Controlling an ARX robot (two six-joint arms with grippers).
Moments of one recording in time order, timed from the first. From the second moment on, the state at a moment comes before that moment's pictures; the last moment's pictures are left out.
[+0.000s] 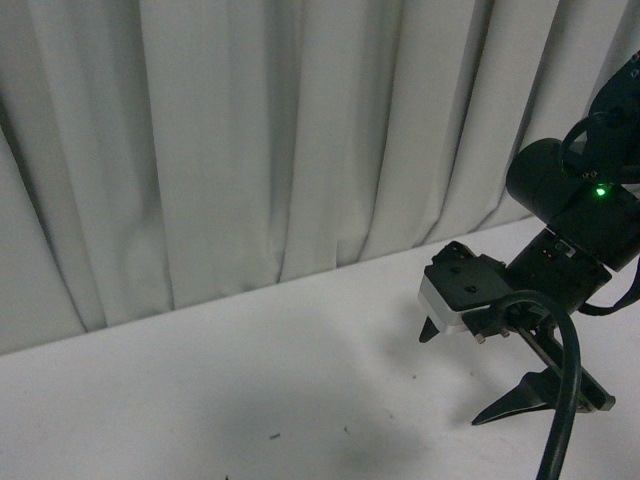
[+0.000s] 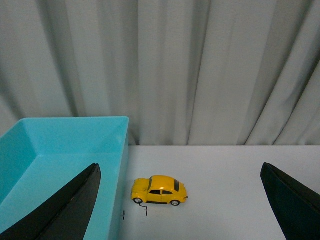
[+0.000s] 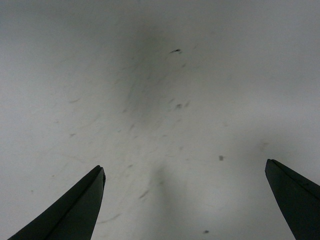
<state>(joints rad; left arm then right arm) 0.00 0.01 0.01 0.00 0.00 0.00 -0.29 1.92 1.06 -0.62 -0.56 -1.74</state>
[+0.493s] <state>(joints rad) 0.00 0.01 0.01 0.00 0.00 0.00 -0.21 1.37 1.04 -0.54 -0.67 -1.74</state>
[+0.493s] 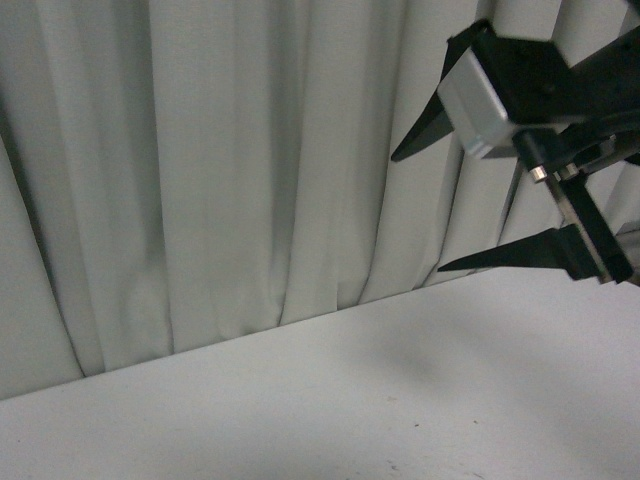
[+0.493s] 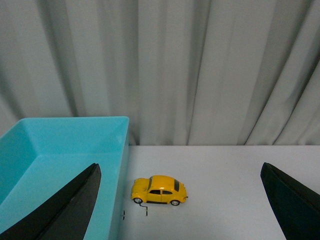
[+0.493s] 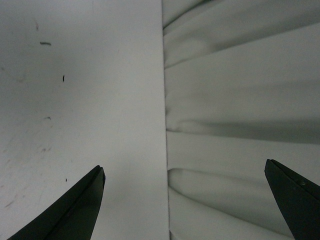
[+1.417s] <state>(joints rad) 0.00 0.01 0.01 0.00 0.00 0.00 0.00 0.52 0.11 0.41 0.00 -0.02</state>
